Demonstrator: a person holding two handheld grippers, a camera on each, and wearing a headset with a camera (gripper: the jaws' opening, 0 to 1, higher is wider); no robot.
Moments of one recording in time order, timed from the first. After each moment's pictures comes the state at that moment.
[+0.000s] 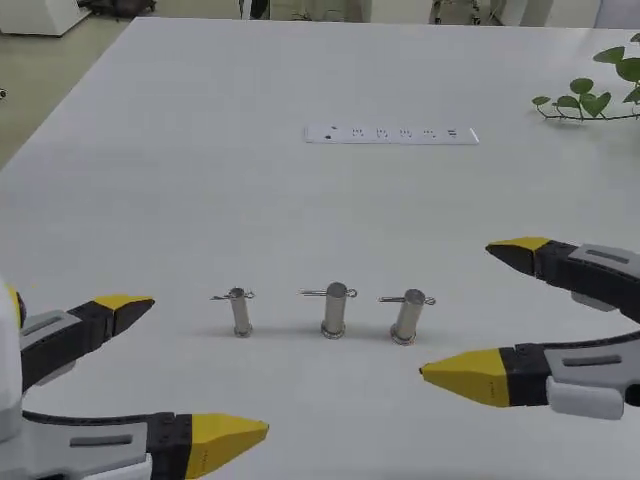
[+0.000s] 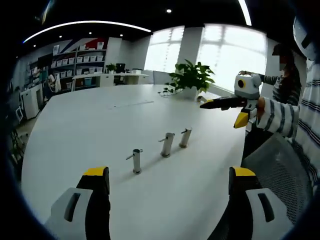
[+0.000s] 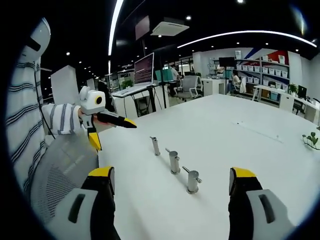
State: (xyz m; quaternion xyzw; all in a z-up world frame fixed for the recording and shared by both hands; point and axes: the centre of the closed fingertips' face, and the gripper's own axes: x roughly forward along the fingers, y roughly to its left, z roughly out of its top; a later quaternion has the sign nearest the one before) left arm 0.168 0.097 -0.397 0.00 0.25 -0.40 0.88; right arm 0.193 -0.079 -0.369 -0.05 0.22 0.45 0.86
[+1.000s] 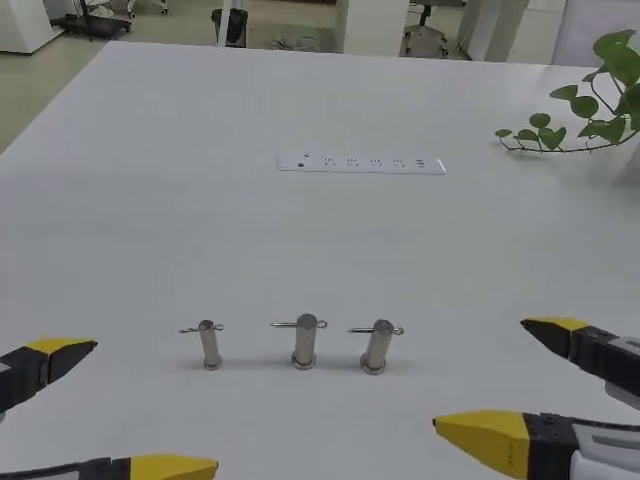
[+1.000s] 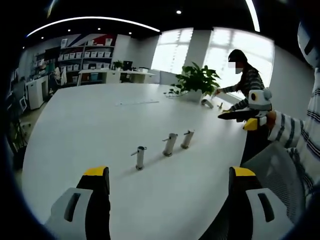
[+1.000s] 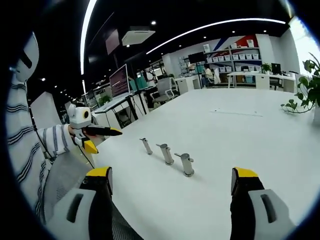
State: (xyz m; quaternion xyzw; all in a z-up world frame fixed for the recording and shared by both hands) left arm 0.163 0.109 -0.391 -0.03 0.26 -0.38 0.89; right arm 0.168 -0.113 -0.371 0.04 0.24 0.36 0.90
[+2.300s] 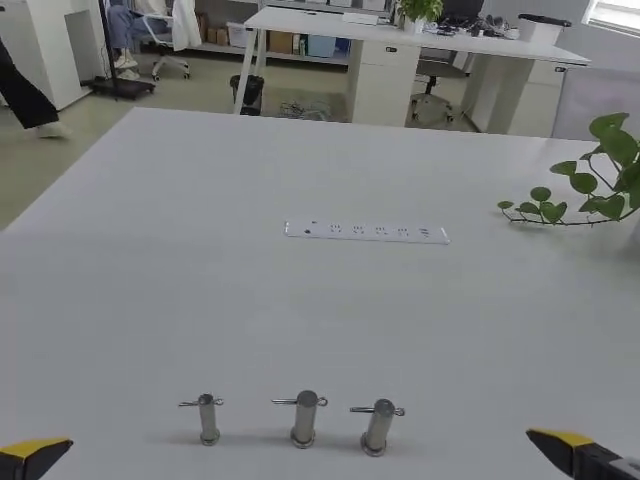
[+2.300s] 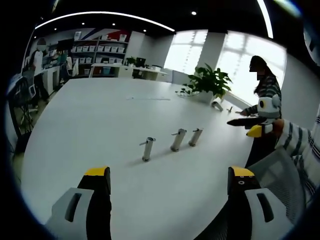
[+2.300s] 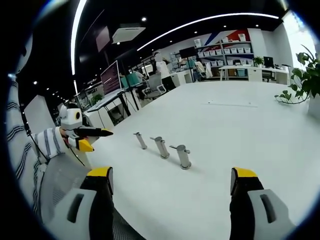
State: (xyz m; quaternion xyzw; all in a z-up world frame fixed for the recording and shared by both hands) left arm 0.158 0.120 -0.401 -0.06 0.28 -0.33 0.90; right arm 0.168 -0.117 -0.387 0.04 0.27 0.32 0.91
